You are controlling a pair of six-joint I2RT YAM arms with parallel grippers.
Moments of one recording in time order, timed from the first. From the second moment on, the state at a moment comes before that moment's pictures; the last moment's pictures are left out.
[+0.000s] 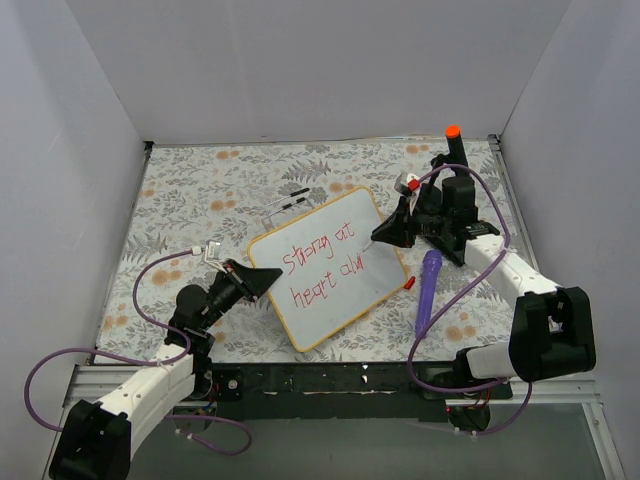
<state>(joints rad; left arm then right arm) -0.38 0.68 0.02 0.75 0.38 -0.97 0.22 1.37 0.85 -0.04 -1.06 -0.25</state>
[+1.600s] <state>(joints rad) -0.38 0.68 0.02 0.75 0.38 -0.97 0.19 1.35 0.82 -0.04 -1.11 -0.26</state>
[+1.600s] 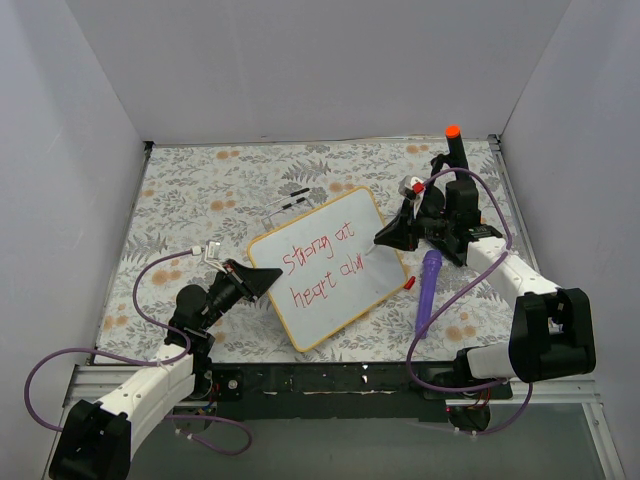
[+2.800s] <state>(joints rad) -0.38 0.68 0.02 0.74 0.38 -0.97 0.26 1.40 0.82 -0.01 -1.02 -0.23</state>
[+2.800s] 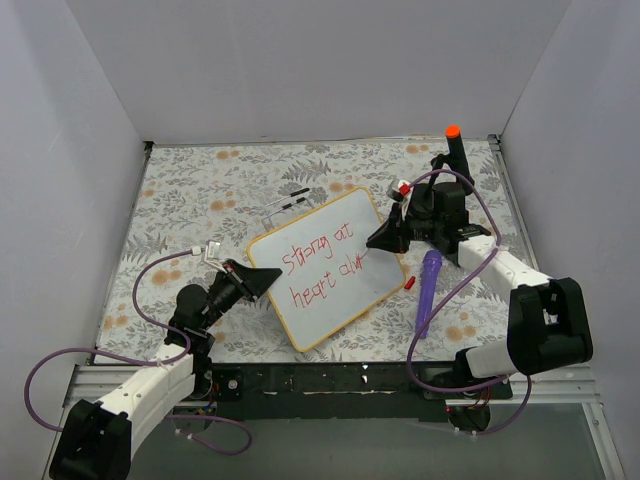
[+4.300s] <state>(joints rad) -0.38 0.67 0.02 0.73 0.37 -0.97 0.26 1.42 0.90 -0.21 -0.96 -0.36</state>
